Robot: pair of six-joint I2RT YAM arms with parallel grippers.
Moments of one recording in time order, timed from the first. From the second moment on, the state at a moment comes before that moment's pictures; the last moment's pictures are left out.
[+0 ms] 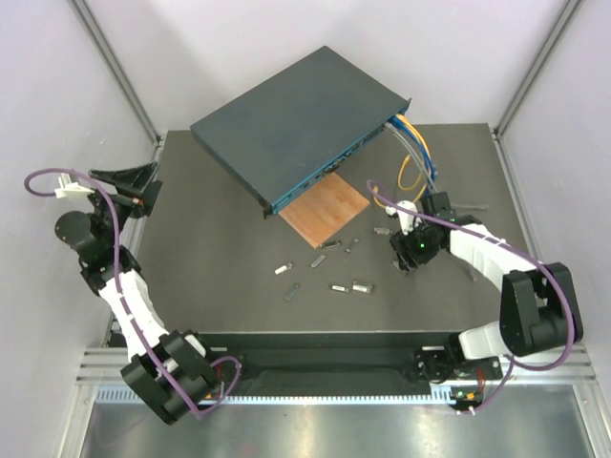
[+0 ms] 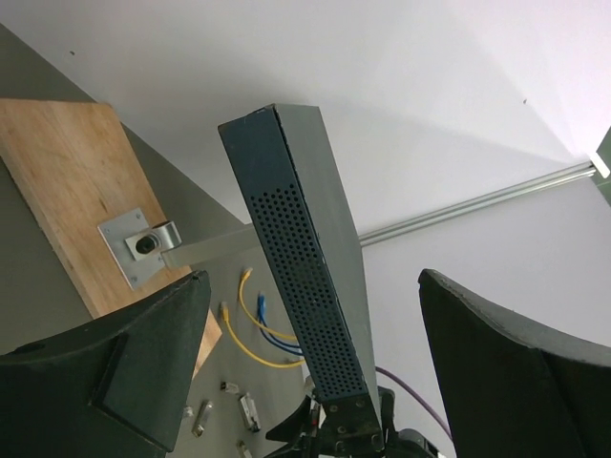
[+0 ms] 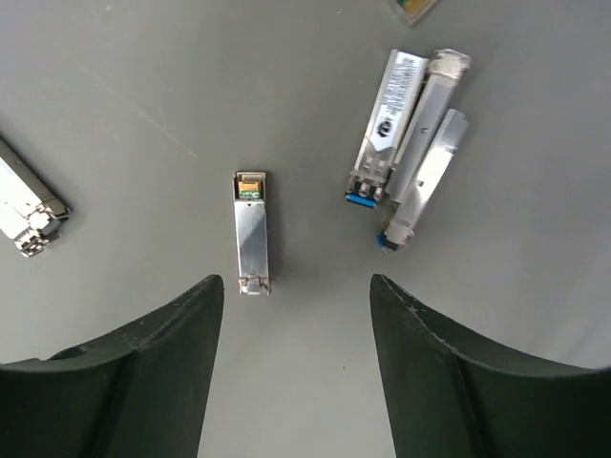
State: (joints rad) left arm 0.70 1.00 0.75 0.49 0.95 -1.38; right arm 0.22 1.39 0.80 -0.55 -0.25 -0.40
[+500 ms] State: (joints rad) left arm 0.65 1.01 0.90 0.41 0.96 -1.23; right arm 0.34 1.49 0.79 -0.52 -0.17 -0.45
